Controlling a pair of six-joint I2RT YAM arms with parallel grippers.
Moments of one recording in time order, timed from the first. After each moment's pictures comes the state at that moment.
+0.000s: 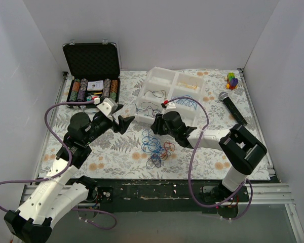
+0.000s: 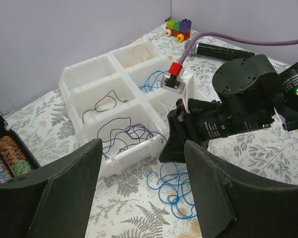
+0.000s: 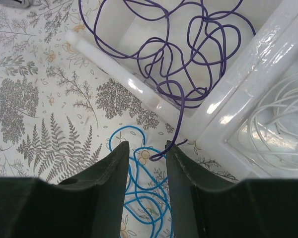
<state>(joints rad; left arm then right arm) -0.47 0.74 0.78 -0.04 0.33 0.07 0.83 1.66 0.80 0.35 0.12 0.56</state>
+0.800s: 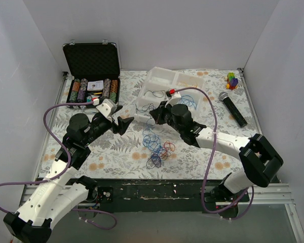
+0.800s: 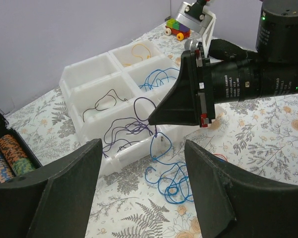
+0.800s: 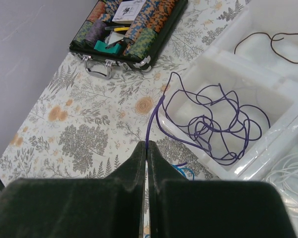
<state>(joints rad) -0.47 0.72 0.78 -0.06 0.33 0.08 0.83 1.47 0.84 0.42 0.11 0.52</state>
